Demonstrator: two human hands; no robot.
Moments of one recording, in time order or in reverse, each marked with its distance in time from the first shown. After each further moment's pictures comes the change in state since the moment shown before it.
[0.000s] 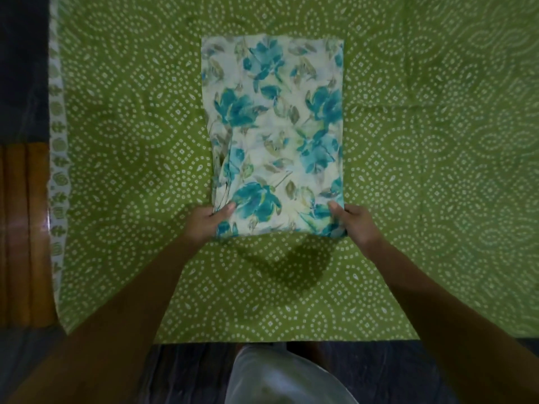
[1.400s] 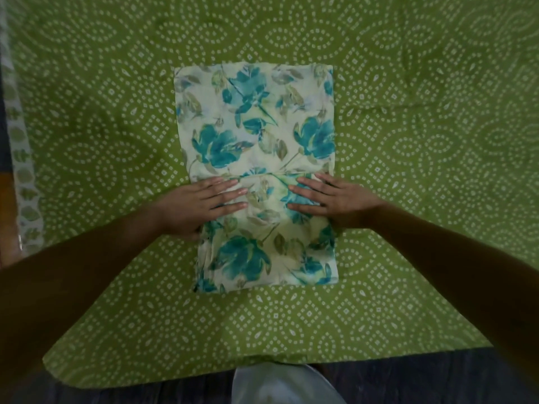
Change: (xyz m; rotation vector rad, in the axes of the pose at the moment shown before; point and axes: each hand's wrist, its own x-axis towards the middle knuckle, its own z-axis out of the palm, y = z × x) left_hand 0.104 0.053 -0.045 1.826 -0.407 1.398; right_hand 0.089 -0.039 -0.022 -1.679 -0.343 -1.353
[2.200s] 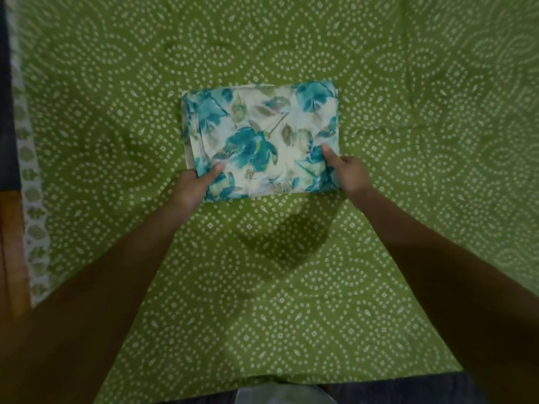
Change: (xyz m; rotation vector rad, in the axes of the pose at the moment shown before) left_hand 0.042 -0.022 -0.057 -1.765 0.607 -1.379; right_hand 0.059 0.041 -0.047 1.477 0.427 1.470
